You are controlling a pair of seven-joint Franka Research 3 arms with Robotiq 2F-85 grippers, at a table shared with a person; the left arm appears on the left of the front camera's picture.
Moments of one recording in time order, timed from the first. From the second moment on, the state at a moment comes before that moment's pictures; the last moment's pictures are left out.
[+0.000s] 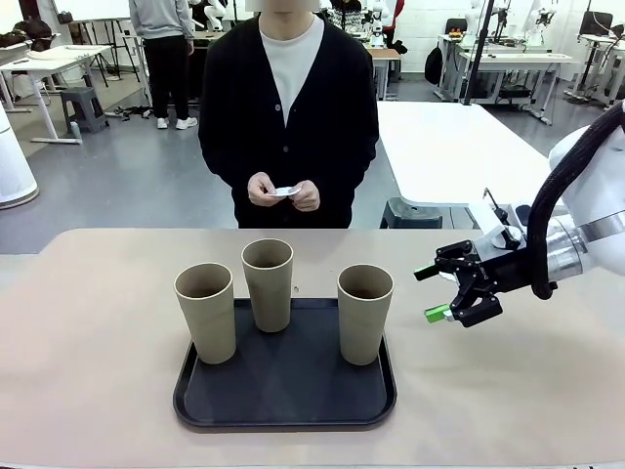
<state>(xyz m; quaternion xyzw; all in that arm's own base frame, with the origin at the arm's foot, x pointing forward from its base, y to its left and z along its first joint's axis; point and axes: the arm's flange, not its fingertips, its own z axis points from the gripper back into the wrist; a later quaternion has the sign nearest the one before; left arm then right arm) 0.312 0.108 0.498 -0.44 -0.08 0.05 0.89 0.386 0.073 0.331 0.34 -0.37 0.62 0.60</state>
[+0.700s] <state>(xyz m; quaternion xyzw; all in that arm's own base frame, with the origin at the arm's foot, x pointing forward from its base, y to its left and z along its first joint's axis) 0.312 0.108 0.498 -0.44 -0.08 0.05 0.89 0.391 0.101 0.299 0.41 -0.34 0.64 0.56</state>
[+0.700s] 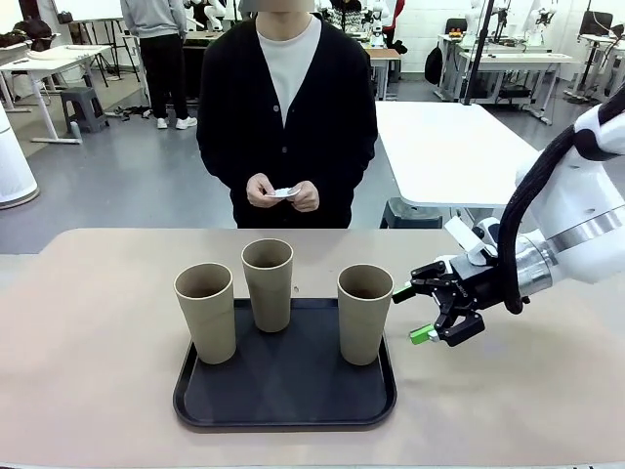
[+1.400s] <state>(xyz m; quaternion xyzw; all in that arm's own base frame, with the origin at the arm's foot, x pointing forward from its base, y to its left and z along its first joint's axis) 0.312 0.108 0.498 -0.44 -0.08 0.05 0.89 0.400 0.112 0.288 0.44 -0.36 0.63 0.53</state>
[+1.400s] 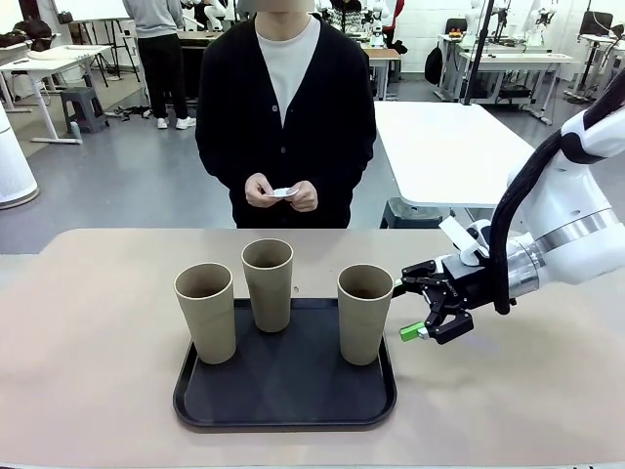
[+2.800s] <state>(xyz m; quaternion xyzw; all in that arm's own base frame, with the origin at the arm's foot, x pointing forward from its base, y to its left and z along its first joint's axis) 0.312 0.108 0.498 -0.44 -0.08 0.05 0.89 0.420 0.148 0.268 0.46 -0.36 0.63 0.51</state>
